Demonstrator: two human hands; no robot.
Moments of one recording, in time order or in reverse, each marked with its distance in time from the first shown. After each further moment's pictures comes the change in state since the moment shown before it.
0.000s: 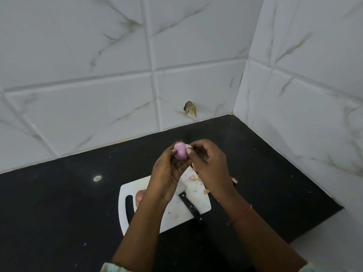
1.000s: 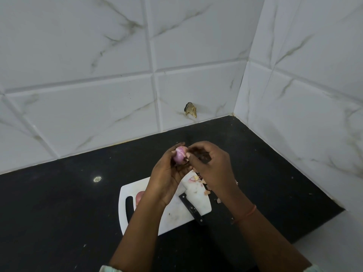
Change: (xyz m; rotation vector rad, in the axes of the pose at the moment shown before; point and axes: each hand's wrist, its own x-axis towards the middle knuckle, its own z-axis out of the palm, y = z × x) left_hand -0.002 0.004 -0.001 0.001 -0.008 -0.069; right_hand 0.003 0.008 -0.008 -0.060 -0.011 -0.141
